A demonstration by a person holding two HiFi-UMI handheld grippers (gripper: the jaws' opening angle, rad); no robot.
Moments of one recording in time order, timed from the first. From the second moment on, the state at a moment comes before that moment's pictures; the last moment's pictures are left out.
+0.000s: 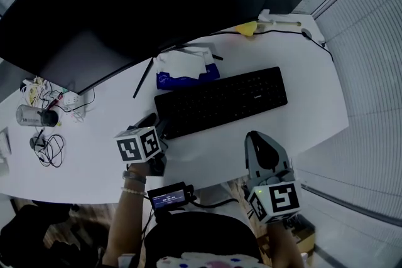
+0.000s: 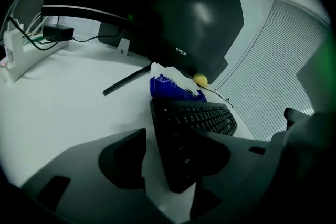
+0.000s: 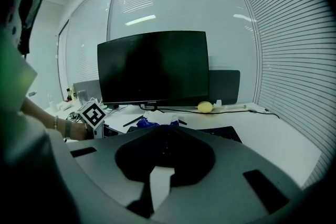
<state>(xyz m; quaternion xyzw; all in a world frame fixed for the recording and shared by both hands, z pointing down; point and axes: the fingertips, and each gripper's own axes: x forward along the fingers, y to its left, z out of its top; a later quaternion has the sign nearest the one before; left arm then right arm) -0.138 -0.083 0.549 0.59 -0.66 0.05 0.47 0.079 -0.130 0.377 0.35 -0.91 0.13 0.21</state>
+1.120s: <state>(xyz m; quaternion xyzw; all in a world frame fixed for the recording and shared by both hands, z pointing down) -0.130 -0.076 0.541 0.57 -0.65 0.03 0.50 0.137 -0.210 0.439 0.35 -0.88 0.15 0.28</state>
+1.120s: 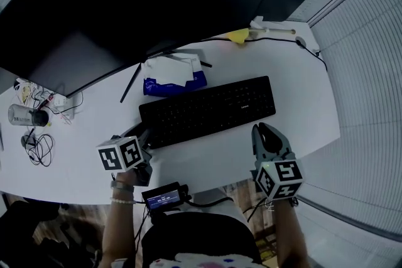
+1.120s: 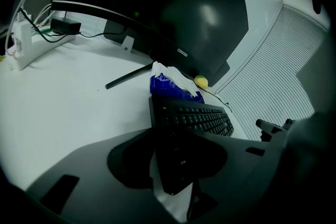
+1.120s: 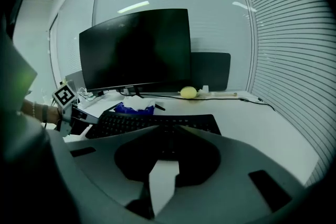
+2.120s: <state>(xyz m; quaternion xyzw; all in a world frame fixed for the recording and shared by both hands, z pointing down) -0.133 -0.064 0.519 0.54 -0.69 0.02 0.48 0.148 -0.347 0.542 0.24 -0.86 0.24 0.38</state>
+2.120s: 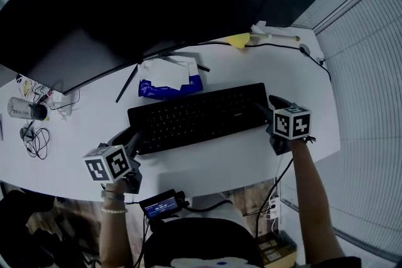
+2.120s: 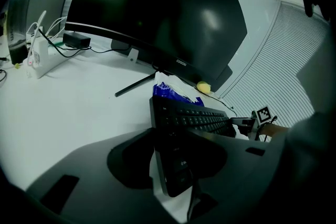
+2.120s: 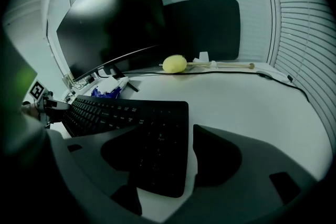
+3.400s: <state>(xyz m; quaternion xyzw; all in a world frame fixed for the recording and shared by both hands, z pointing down) -0.134 -0.061 0.540 0.53 -0.69 0.03 0.49 0.150 -0.338 0.539 0.25 -0.85 0.27 0.39</state>
